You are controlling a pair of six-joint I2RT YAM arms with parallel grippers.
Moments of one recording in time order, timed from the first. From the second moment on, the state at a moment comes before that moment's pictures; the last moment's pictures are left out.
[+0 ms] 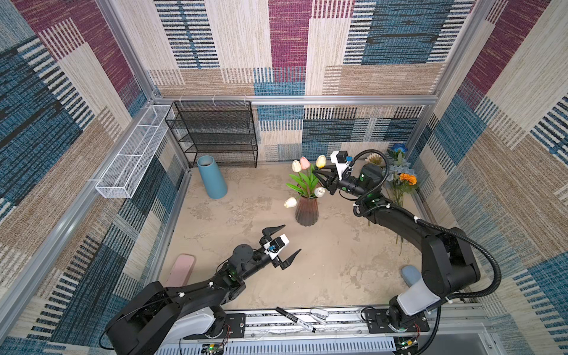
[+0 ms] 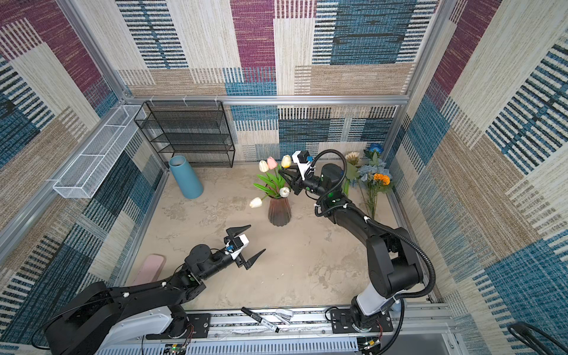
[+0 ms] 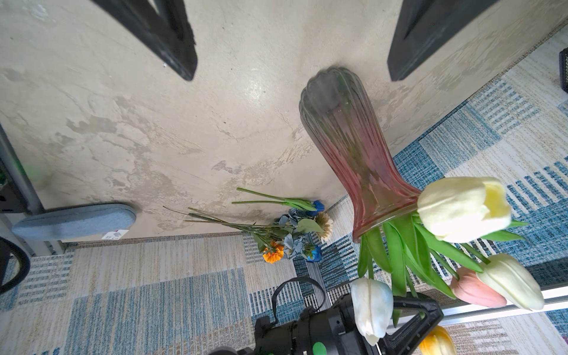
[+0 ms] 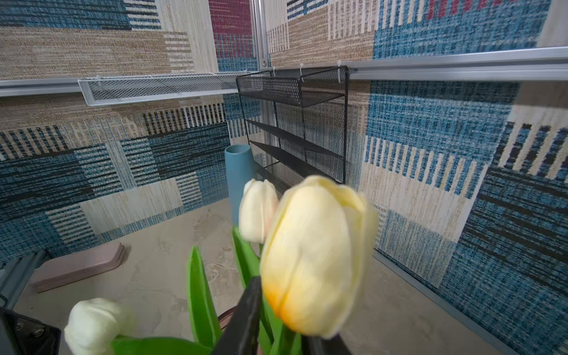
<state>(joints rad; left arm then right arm) -0.75 1.14 0.19 0.91 0.19 0.32 0.33 1.60 1.08 0.54 -0.67 0.04</state>
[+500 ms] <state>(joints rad) -0.75 1.14 0.19 0.91 0.19 0.32 0.34 1.47 1.17 0.37 -0.45 0.05</state>
